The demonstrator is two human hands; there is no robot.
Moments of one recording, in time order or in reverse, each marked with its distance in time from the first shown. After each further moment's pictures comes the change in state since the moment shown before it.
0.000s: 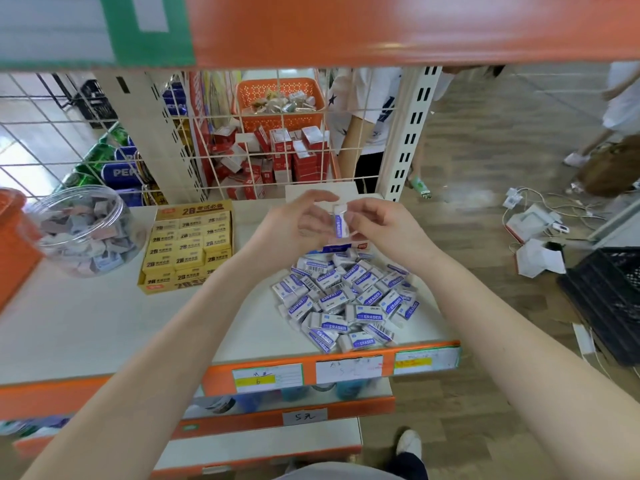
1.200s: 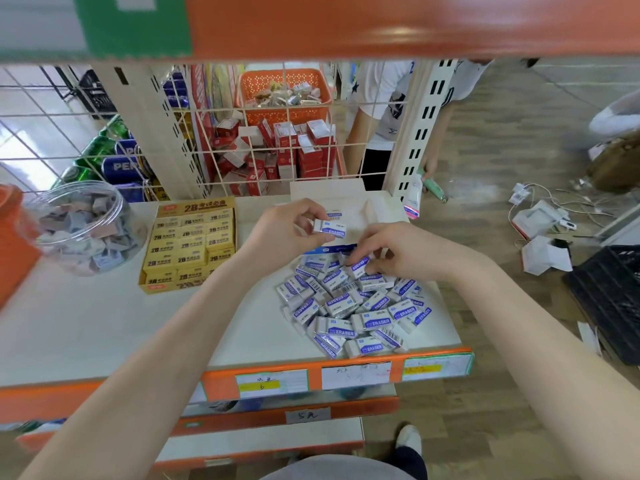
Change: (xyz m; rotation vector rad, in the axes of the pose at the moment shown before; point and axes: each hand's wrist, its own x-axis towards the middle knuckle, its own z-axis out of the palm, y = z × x) left_hand 0.007 -0.021 -0.004 0.110 0.089 -0.090; right_hand 0.001 0.007 -0.021 -0.720 -0.504 -0.089
